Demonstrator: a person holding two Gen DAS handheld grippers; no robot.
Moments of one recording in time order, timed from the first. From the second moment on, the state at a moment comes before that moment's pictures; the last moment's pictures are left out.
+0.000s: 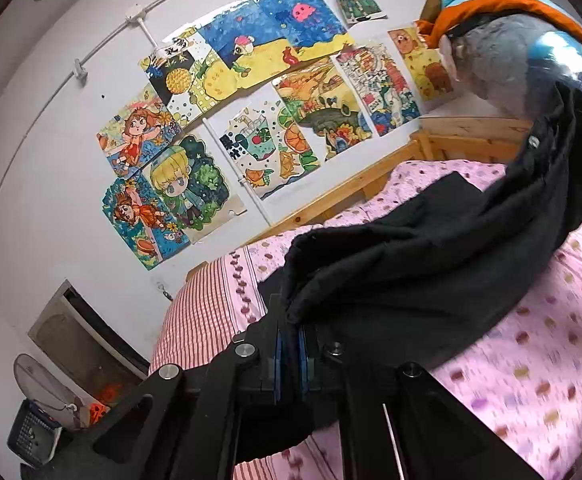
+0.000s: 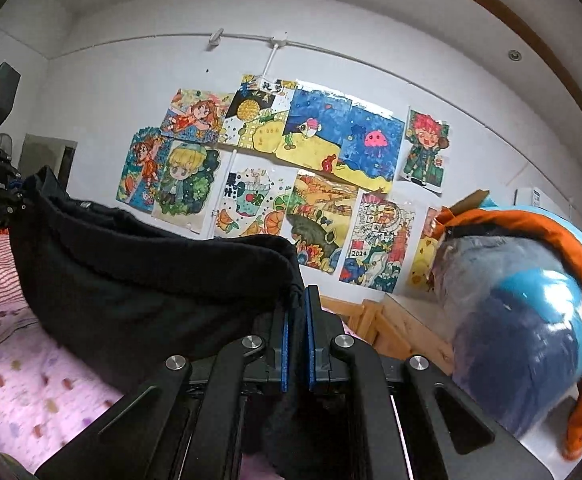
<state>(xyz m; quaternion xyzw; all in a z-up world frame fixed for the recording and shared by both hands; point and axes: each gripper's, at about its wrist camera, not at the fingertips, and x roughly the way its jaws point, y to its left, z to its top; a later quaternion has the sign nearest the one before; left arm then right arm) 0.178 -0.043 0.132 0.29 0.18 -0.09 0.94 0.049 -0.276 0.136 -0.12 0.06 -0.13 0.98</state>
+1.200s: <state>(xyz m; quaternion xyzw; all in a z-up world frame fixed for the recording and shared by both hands) 0.470 -0.114 0.025 0.24 0.25 -0.02 0.94 0.404 -0.339 0.076 -0.17 0.21 -0.12 0.96</state>
